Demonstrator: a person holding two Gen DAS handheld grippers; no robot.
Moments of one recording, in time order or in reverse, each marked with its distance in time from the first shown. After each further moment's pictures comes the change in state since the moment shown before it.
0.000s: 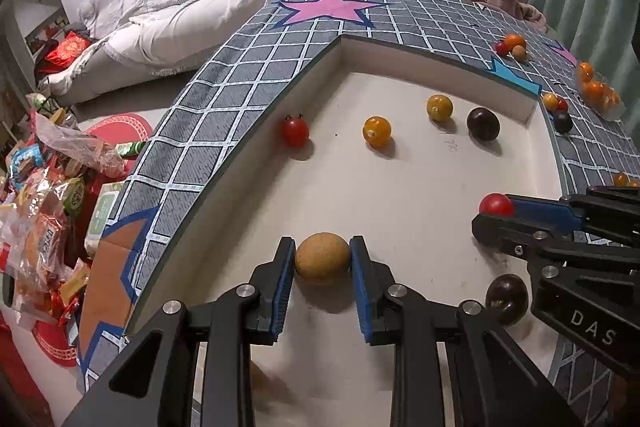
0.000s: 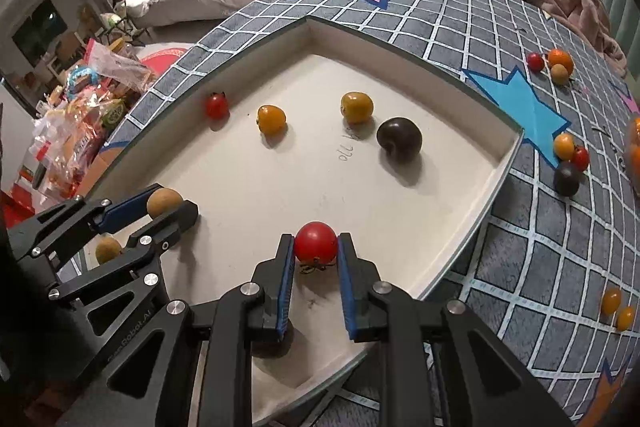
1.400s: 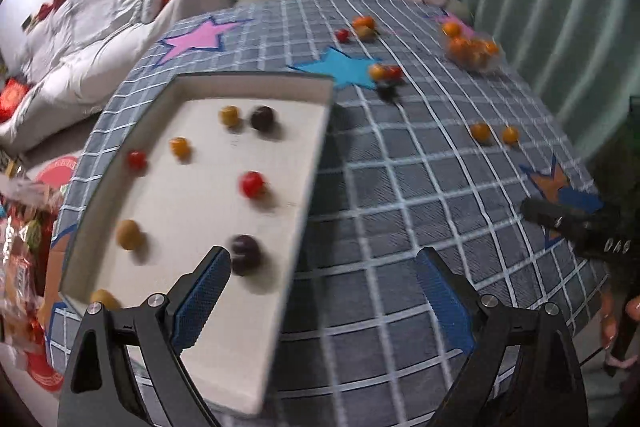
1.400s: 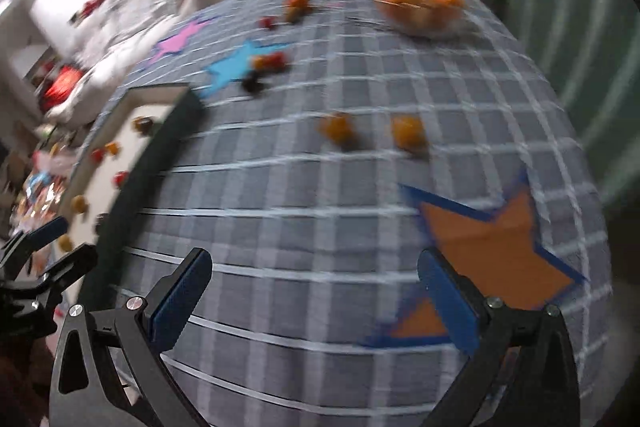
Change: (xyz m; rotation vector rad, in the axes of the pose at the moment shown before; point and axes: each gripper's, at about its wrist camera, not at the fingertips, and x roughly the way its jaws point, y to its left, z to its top) left arm -0.071 -0.137 -0.019 0.191 0.019 -0.190; right arm -0.119 -0.198 -0.156 0.468 -0.113 -0.151
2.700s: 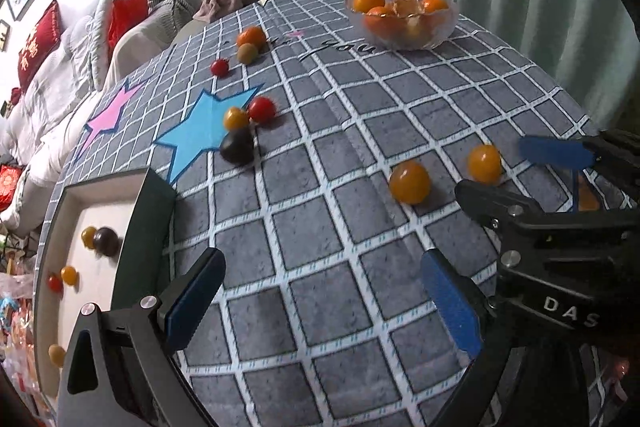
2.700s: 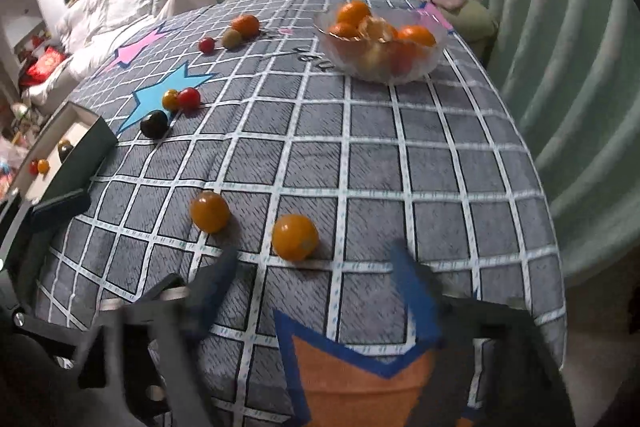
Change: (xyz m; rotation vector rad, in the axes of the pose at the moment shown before) left arm 0.089 -0.132 0.068 0.216 -0.040 0.070; right arm 0.046 -0.023 0.061 -0.188 -0.091 -0.094
